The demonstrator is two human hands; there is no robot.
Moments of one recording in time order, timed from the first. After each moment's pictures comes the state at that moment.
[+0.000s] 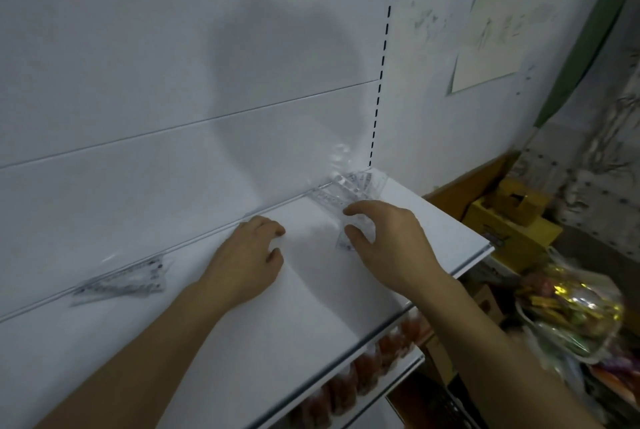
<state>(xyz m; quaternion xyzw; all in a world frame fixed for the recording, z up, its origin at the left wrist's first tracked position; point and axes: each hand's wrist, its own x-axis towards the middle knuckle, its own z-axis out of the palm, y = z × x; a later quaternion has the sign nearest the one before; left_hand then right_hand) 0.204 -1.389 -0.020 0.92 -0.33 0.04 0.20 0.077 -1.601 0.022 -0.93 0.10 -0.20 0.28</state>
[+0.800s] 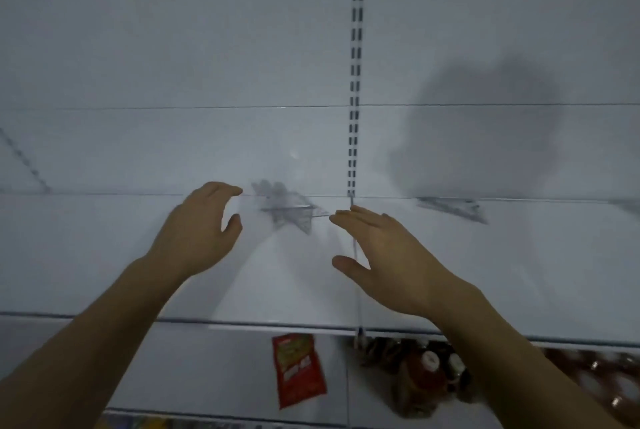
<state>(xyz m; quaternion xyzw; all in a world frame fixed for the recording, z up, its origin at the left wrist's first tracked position) 0.028 -0.868 0.046 0.97 -0.01 0.20 0.13 0.034 -1.173 0.054 -0.92 -0.34 -0.04 0.18</state>
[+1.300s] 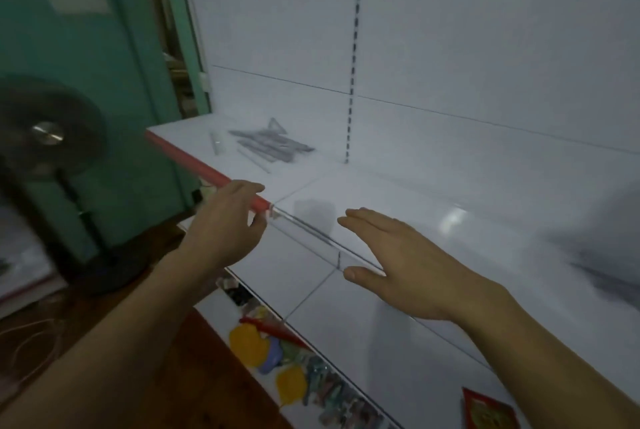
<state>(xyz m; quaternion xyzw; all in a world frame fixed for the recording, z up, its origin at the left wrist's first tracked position) -0.242 -0.562 0.063 0.92 0.31 0.24 0.08 -0.080 -0.798 0.079 -0.76 -0.64 0.02 0.13</state>
